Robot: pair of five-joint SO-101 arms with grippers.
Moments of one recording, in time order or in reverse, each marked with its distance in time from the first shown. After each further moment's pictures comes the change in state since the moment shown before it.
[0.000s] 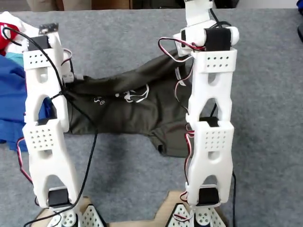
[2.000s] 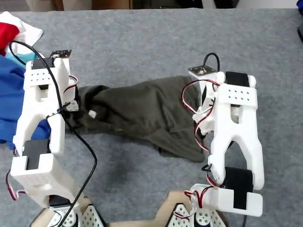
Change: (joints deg) left arm 1.8 -31.6 50.5 -11.2 -6.2; right arm 11.3 -48.2 99.2 -4.0 14.6
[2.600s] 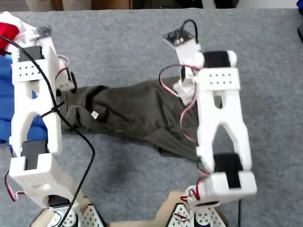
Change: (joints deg) left arm -1.8 0.0 -16.4 0.3 13.5; right arm -12.7 12.0 -29.1 -3.6 -4.1
